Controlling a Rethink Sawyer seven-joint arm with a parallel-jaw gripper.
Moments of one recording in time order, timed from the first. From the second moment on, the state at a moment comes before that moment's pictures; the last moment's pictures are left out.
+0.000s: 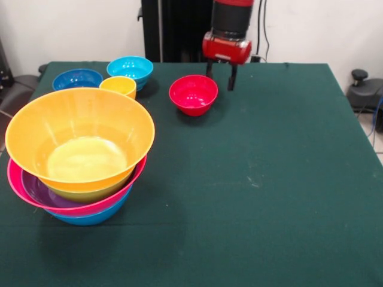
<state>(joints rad) -0.14 -0.51 -0.08 2.23 -0.03 -0.36 2.05</state>
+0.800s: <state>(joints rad) -0.10 -0.70 -0.08 2.26 0.01 -0.16 2.06</state>
